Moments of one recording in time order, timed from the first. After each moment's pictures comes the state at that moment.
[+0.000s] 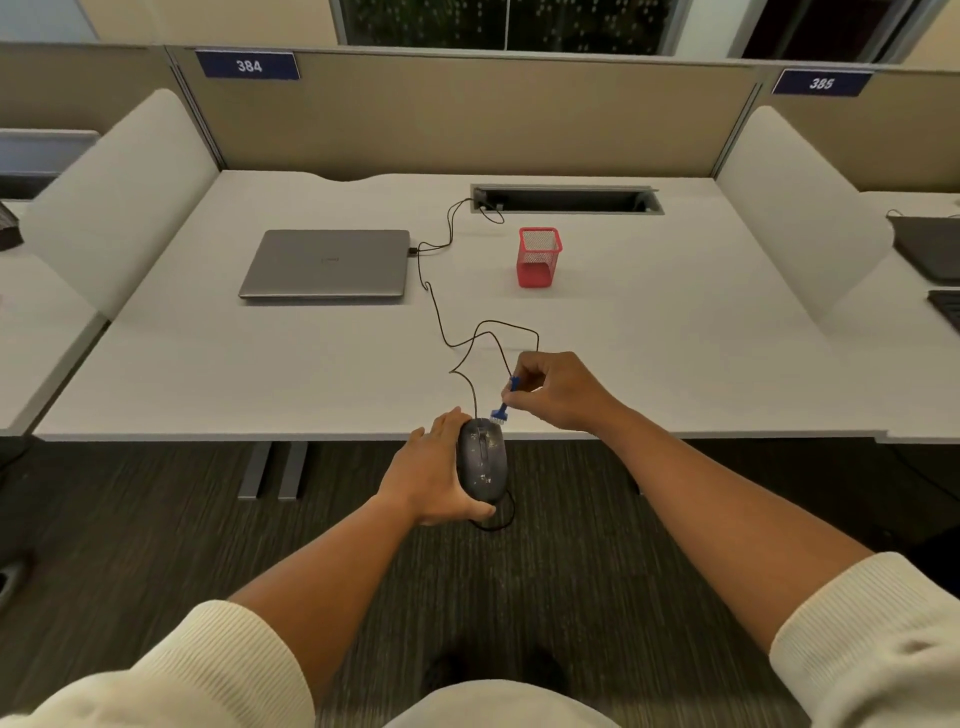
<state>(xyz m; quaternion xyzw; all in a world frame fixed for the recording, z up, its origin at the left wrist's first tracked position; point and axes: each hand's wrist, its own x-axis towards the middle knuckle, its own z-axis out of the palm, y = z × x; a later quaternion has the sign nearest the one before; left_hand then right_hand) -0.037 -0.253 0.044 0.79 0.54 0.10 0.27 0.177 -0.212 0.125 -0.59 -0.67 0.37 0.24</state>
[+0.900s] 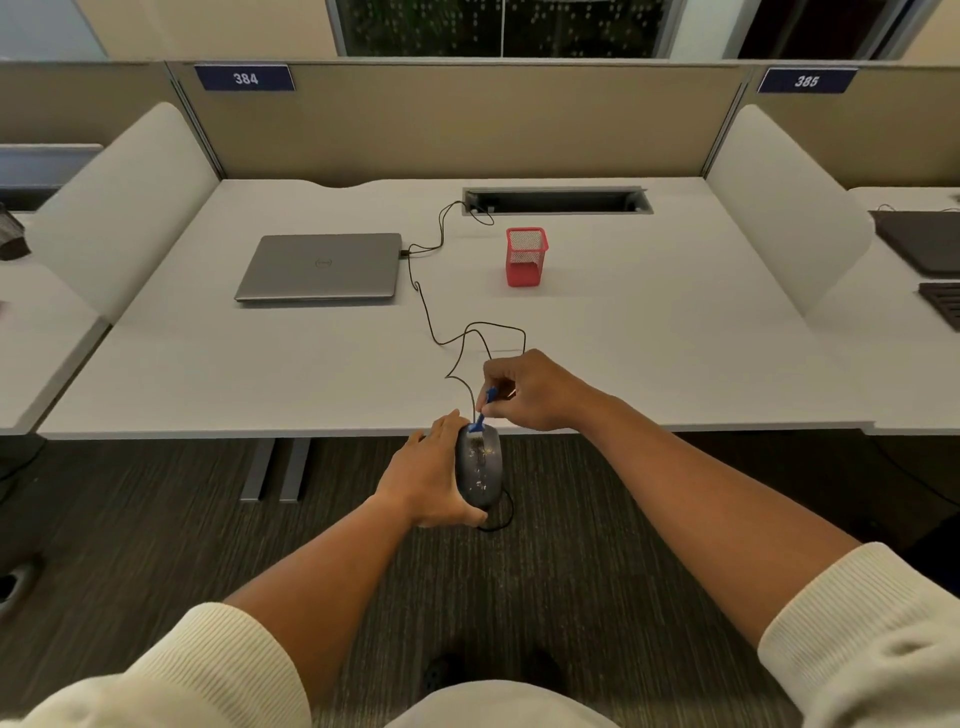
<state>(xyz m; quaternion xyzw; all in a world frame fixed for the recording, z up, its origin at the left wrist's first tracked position) -0.016 -0.273 0.055 0.80 0.54 0.07 0.26 0.181 -0.227 0.143 -0.52 -0.77 0.34 0.15</state>
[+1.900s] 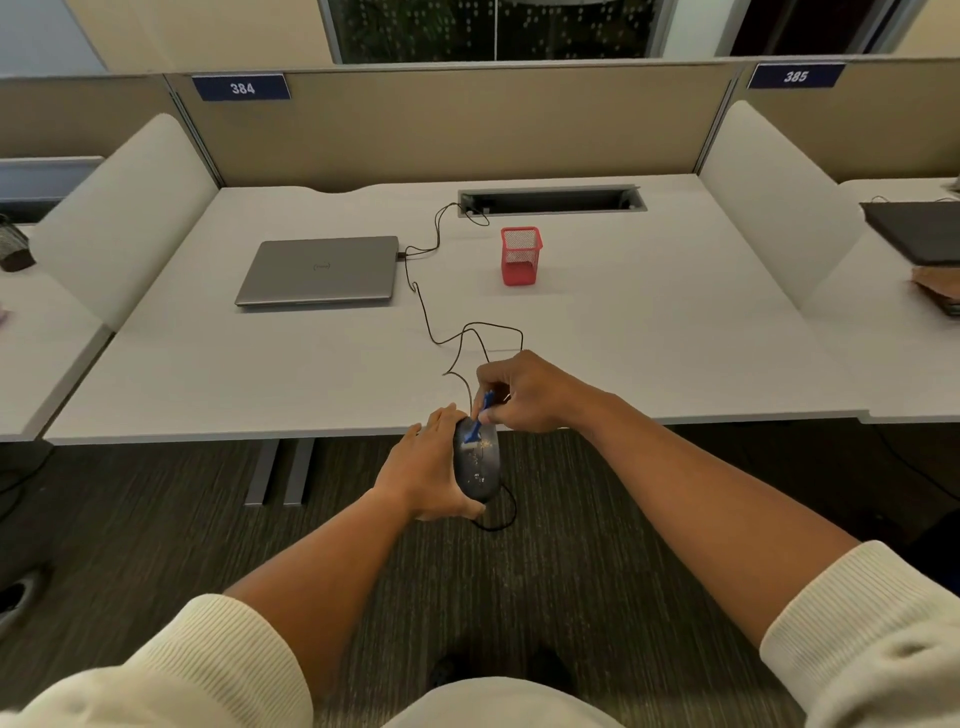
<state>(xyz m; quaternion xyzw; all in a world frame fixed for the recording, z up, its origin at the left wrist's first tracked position) -0.013 -0.274 0.063 0.81 0.54 0.06 0.23 0.181 -0.239 0.146 -0.51 -0.78 0.33 0.14</state>
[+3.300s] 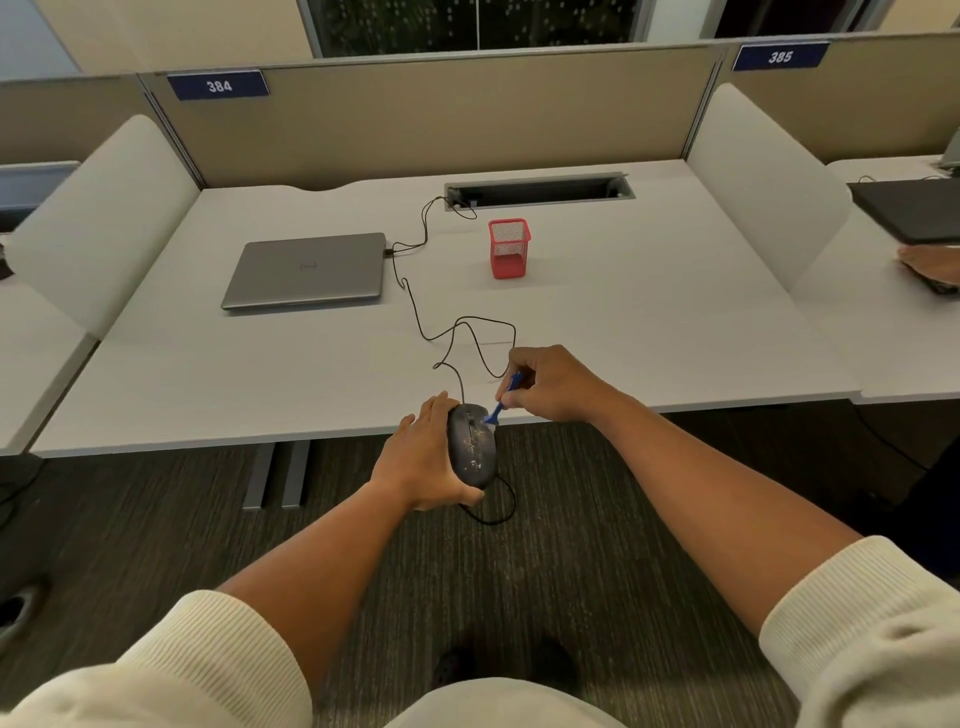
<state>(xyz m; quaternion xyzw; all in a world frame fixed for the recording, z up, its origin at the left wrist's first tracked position) -0.010 -0.264 0.058 0.80 0.54 0.10 0.24 0.211 -0.235 0.126 -0.59 -0.69 0.36 0.20</state>
